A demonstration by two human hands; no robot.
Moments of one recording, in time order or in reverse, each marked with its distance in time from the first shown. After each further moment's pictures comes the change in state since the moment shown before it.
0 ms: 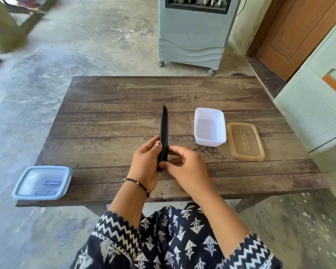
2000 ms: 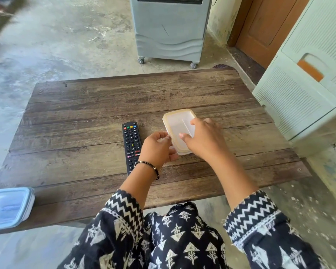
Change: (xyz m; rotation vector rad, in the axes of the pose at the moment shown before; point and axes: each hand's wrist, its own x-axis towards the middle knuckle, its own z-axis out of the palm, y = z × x) left_hand 0.046 -0.029 0.073 0.569 -0.013 -0.026; right_hand 0.065 0.026 -0.090 -0.767 0.149 0.141
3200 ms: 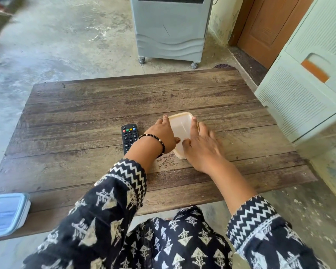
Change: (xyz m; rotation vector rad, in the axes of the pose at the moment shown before) left_hand 0.032 0.041 0.004 1.347 -0.166 0.189; right_hand 0.004 0.009 0.027 -0.101 -0.142 -0.055
